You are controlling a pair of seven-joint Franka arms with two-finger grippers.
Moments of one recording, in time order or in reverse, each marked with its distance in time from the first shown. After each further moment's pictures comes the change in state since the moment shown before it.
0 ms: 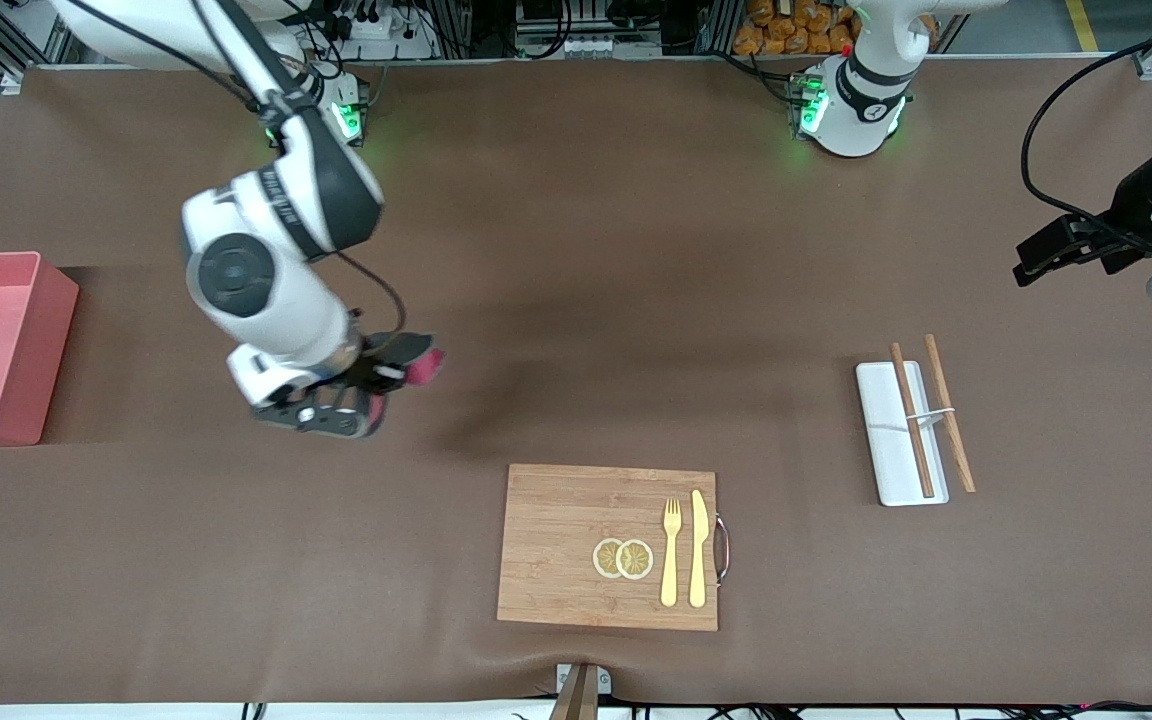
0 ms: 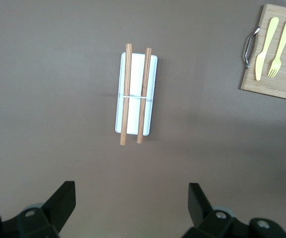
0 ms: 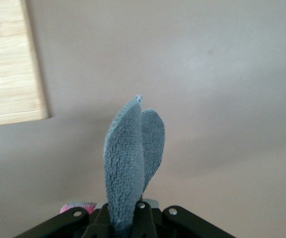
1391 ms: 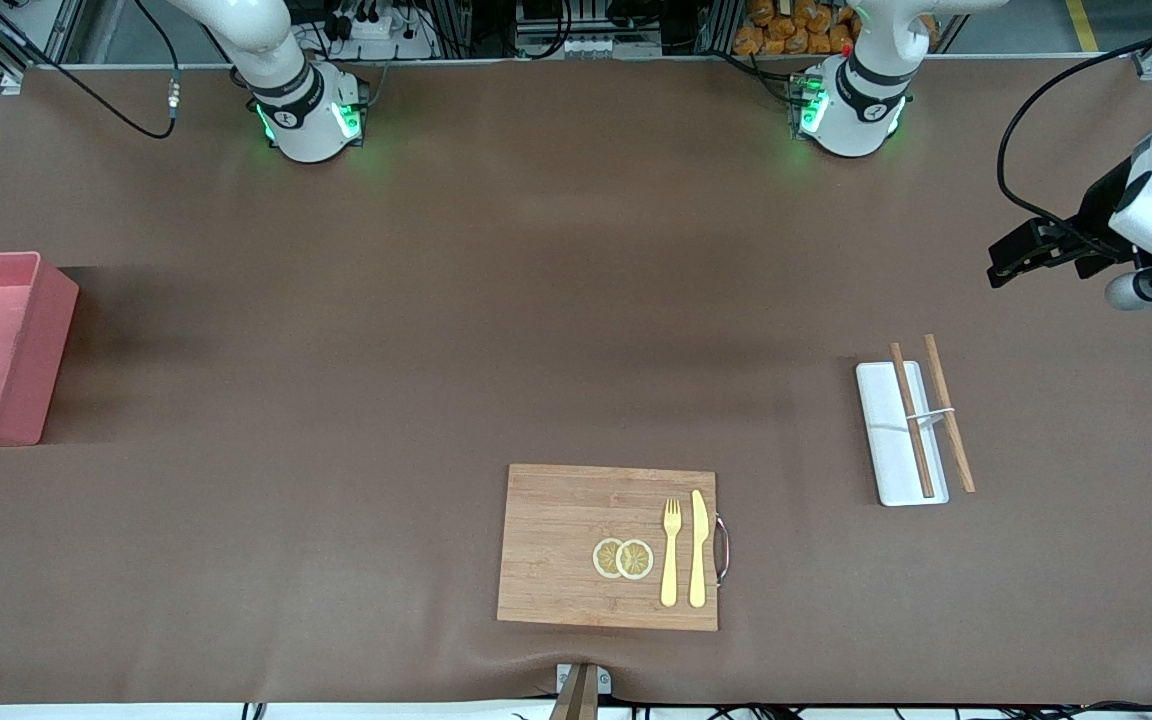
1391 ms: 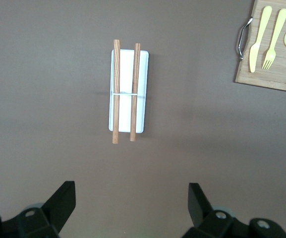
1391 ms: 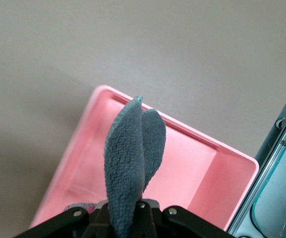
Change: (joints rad) left arm -0.009 0.012 -0.029 -0.007 0.000 0.006 0.000; right arm -0.974 0.190 -0.016 0.122 -0.096 0.192 -1.576
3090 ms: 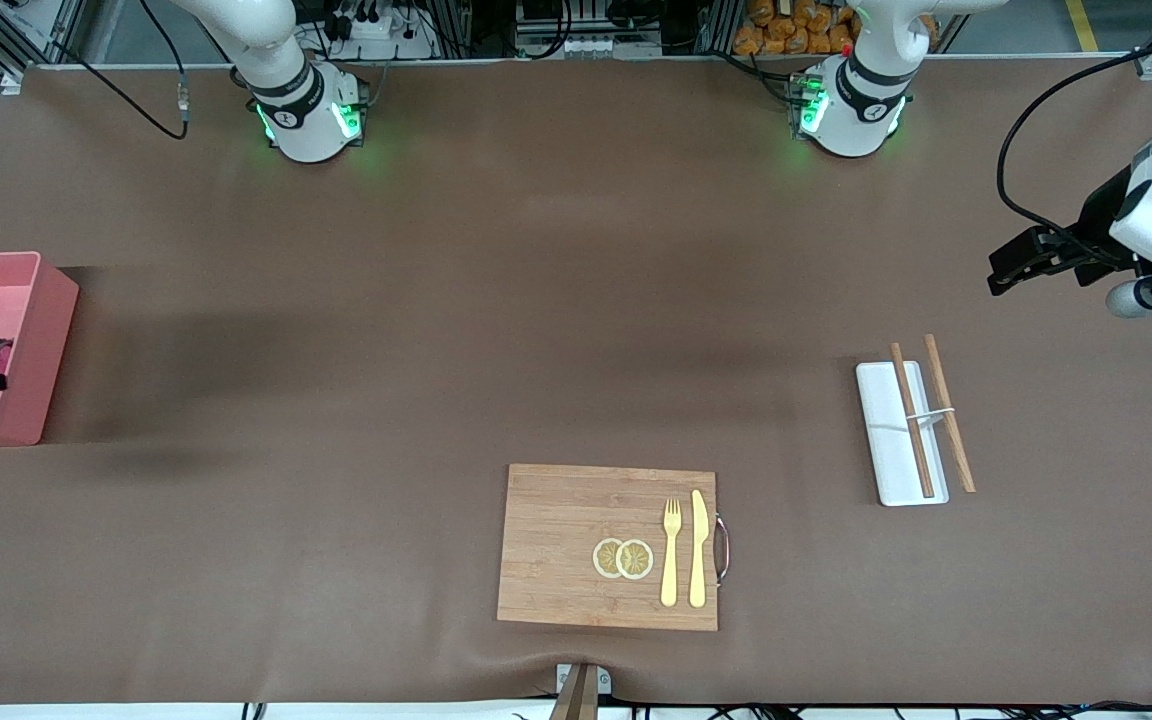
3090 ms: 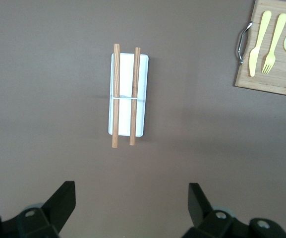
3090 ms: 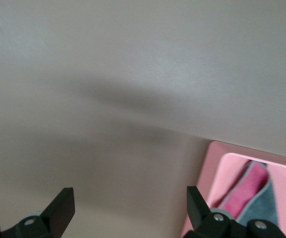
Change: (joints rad) left arm 0.003 0.007 0.000 -0.001 0.000 0.016 0.000; right arm 0.194 -0.080 0.184 0.088 0.001 -0.391 0.593
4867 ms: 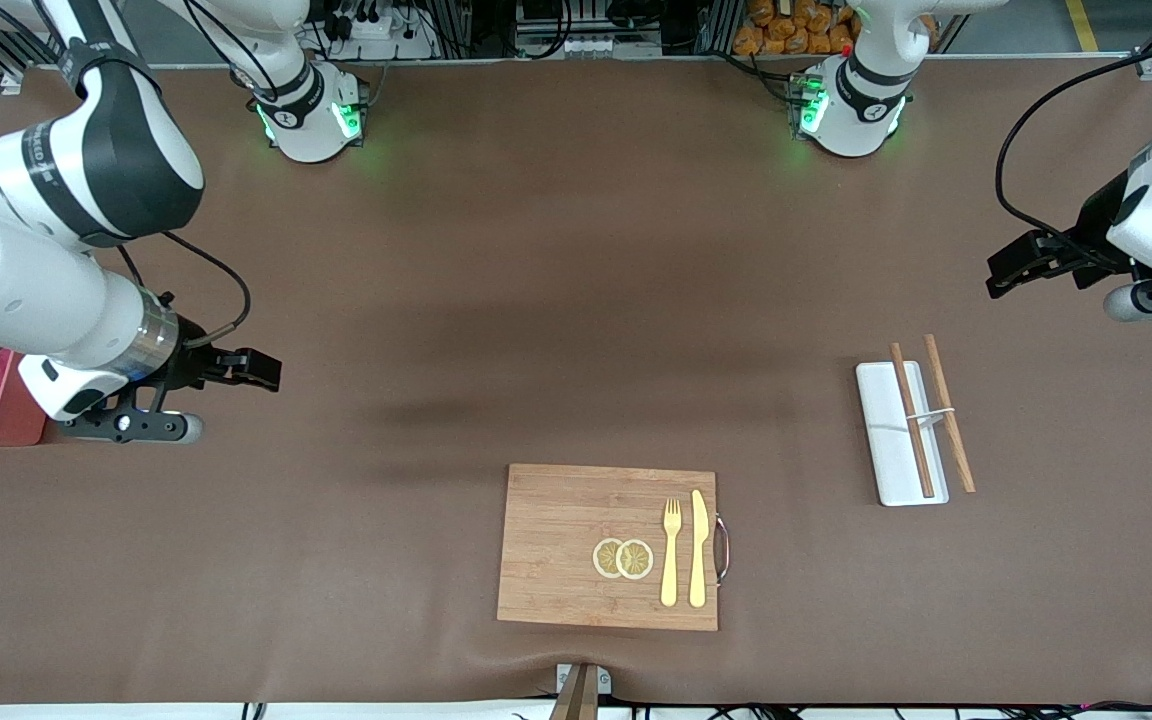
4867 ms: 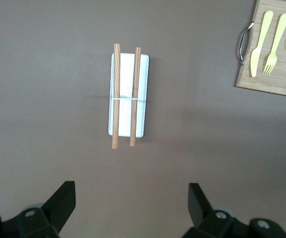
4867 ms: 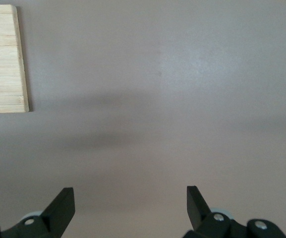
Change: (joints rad) left arm 0.002 0.000 0.000 -0.012 0.000 0.012 0.000; right arm 0.425 -0.130 0.138 -0.040 0.034 -0.057 0.841
